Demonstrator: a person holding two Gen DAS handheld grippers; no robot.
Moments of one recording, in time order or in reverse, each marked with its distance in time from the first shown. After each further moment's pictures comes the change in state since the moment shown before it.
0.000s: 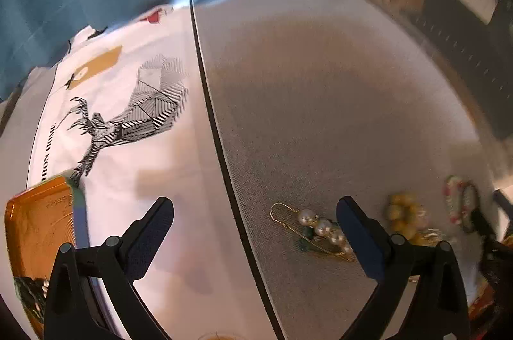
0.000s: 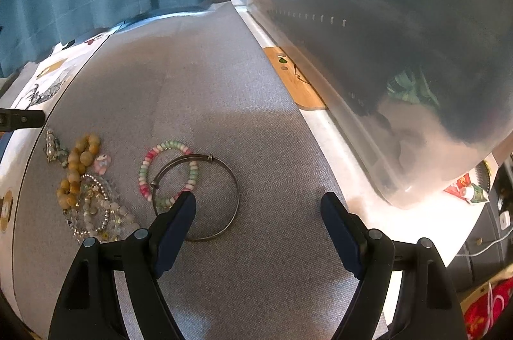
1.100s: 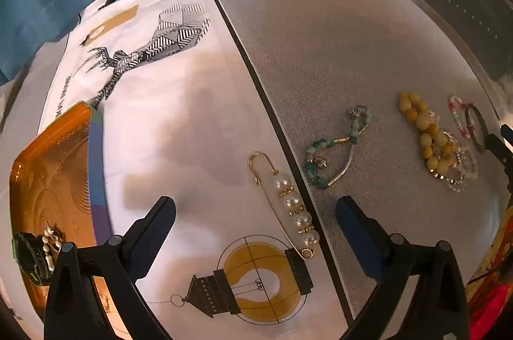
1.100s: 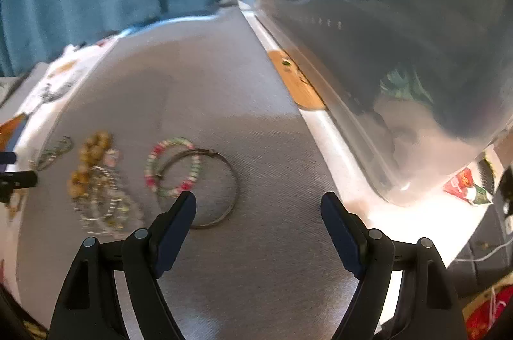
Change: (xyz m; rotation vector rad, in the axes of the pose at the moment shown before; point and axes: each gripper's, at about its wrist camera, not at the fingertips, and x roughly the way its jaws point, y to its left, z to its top) left arm -0.015 0.019 -0.077 0.030 0.061 -0.009; right arm -0.012 -0.007 -0.006 -0.008 -0.033 0.072
